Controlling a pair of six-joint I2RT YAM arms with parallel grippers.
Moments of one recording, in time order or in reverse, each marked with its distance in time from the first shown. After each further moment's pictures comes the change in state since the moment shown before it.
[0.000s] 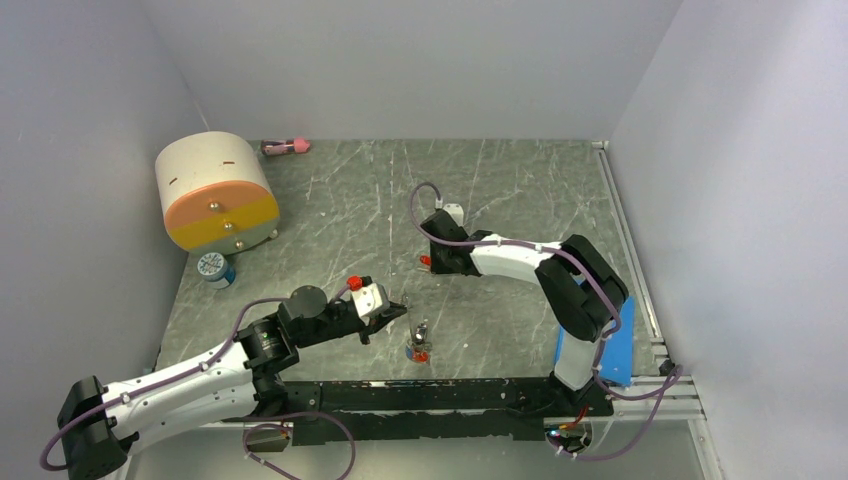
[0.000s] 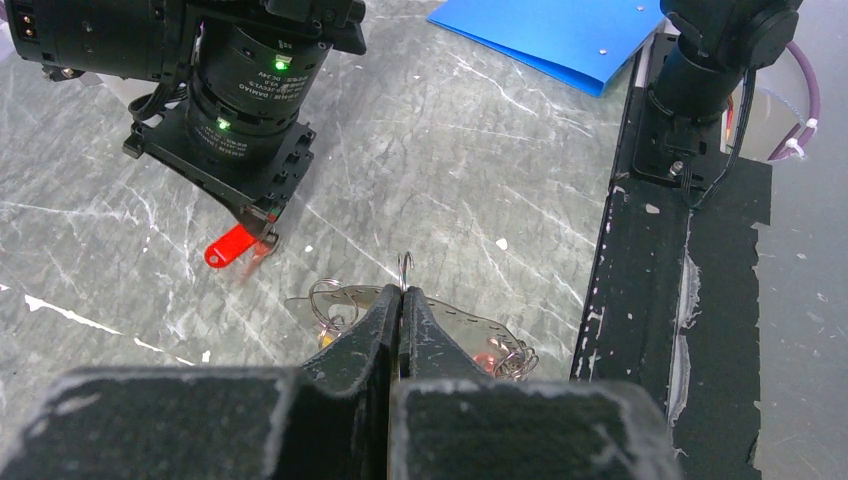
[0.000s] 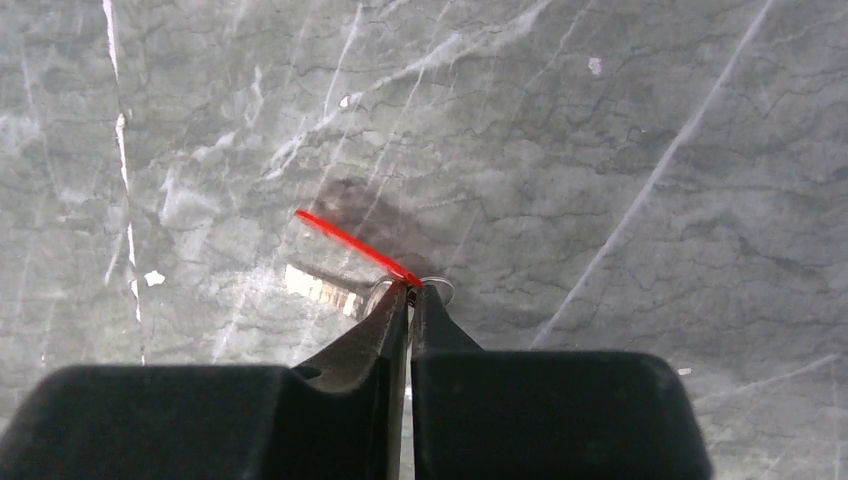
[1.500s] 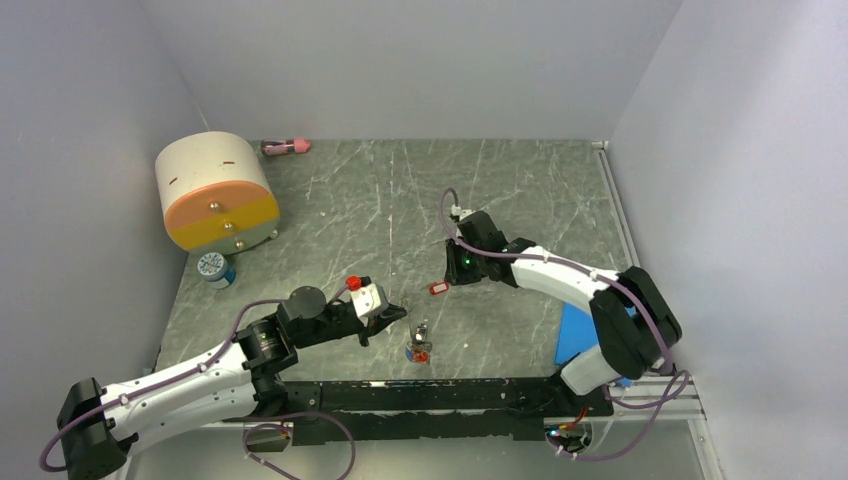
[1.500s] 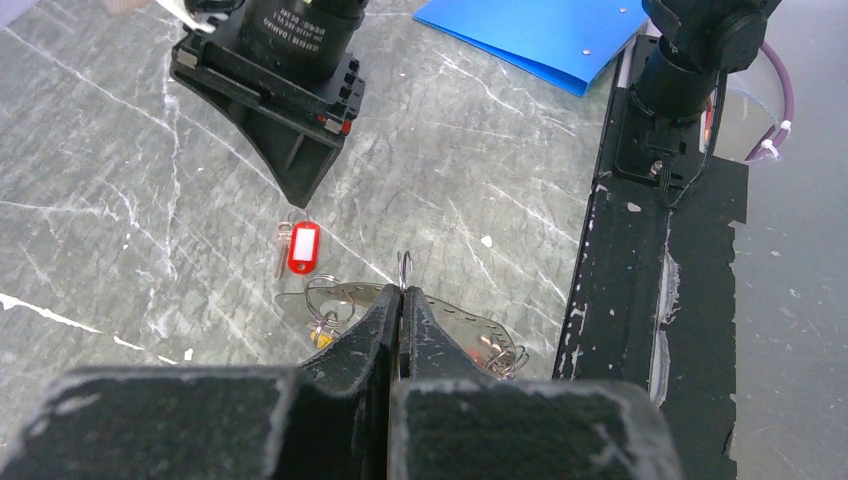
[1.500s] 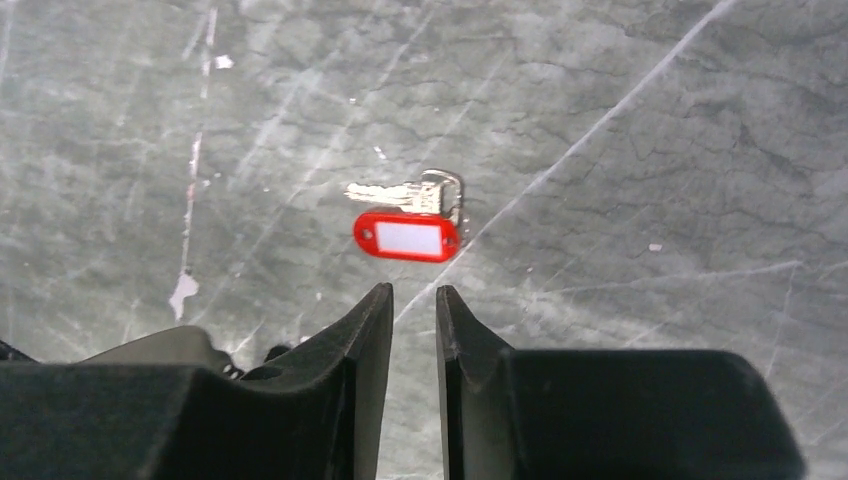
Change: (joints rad) left arm 0.000 -0.013 -0.001 -0.017 0.020 -0.026; right arm -0.083 -0.327 -0.195 -0.053 -0.308 -0.185
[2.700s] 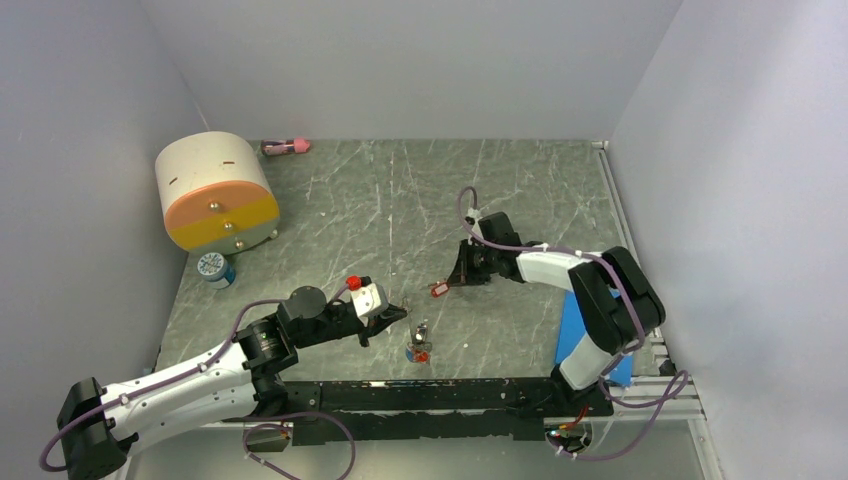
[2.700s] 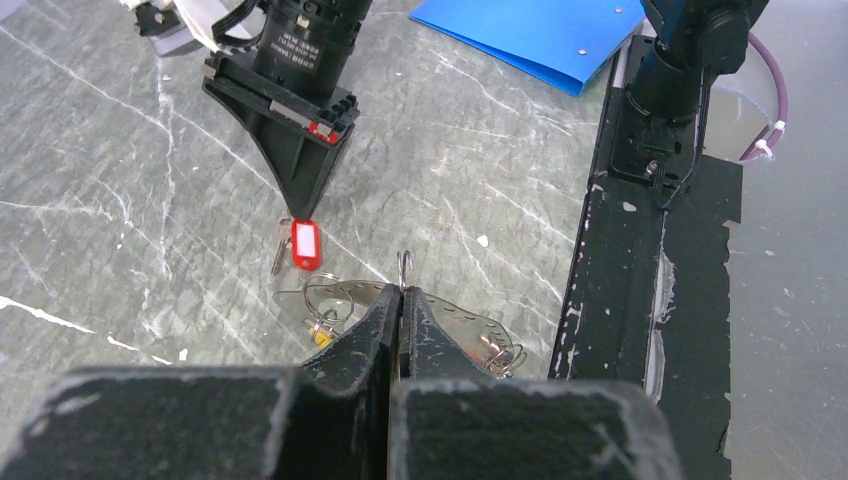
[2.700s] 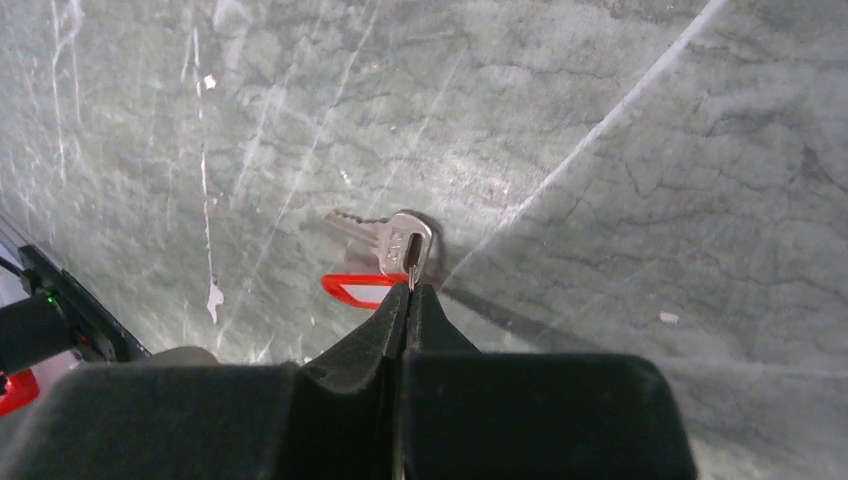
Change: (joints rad) left arm 0.000 0.002 0.000 0.000 0.006 -0.006; right arm -0.193 0.178 -0.097 0.249 -0.340 0.083
